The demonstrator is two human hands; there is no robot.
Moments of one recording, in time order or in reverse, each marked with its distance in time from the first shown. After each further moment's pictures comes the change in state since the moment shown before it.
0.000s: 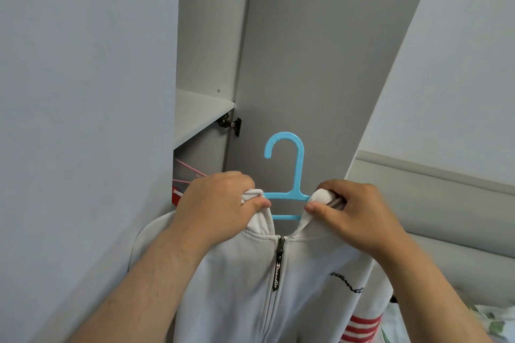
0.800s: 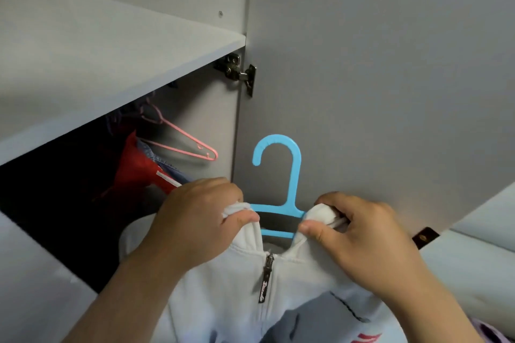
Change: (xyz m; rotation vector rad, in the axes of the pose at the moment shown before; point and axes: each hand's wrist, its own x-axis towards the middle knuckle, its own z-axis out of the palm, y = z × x) left_hand 0.052 -0.076 0.130 0.072 -0.045 -0.049; right_hand 0.098 0.101 0.108 0.017 -0.285 0.105
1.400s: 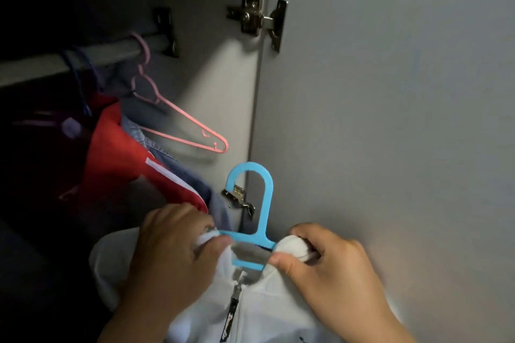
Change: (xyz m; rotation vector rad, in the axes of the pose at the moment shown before) left_hand -0.065 -0.104 0.121 0.109 0.164 -0.185; right_hand 0.034 0.036 0.171 0.176 -0.048 0.075
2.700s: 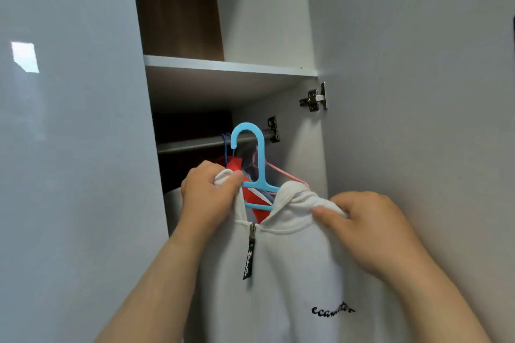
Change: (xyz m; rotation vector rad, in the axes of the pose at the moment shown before) left_hand -0.007 0.023 -0.060 0.043 0.573 -0.253; right_hand 0.026 0.033 0.015 0.248 0.219 -0.700
